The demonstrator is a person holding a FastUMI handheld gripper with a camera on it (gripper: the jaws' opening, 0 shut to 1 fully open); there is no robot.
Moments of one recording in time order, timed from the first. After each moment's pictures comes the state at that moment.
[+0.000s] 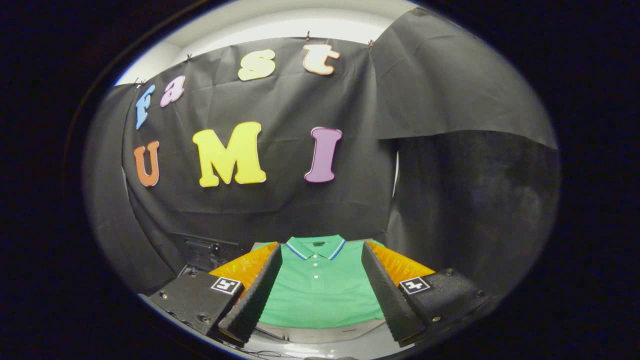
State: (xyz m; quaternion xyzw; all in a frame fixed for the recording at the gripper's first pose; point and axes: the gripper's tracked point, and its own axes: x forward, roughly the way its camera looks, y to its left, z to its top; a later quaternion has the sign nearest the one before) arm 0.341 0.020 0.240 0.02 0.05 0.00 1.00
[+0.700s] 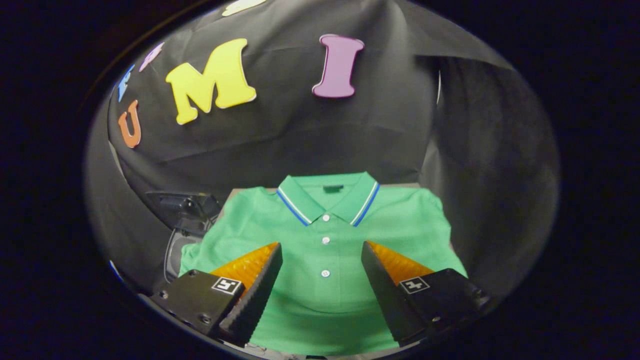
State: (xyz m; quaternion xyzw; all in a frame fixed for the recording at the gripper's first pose) arm 0.478 0.032 0.110 0.03 0.29 0.03 0.96
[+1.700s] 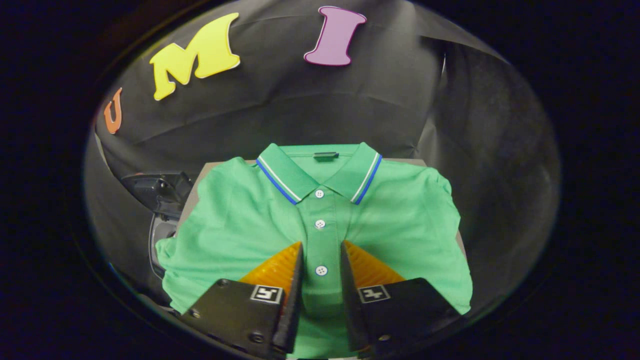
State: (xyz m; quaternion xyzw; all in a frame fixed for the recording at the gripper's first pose) arm 0.489 0.033 0.092 0.01 0.35 -0.02 0.94
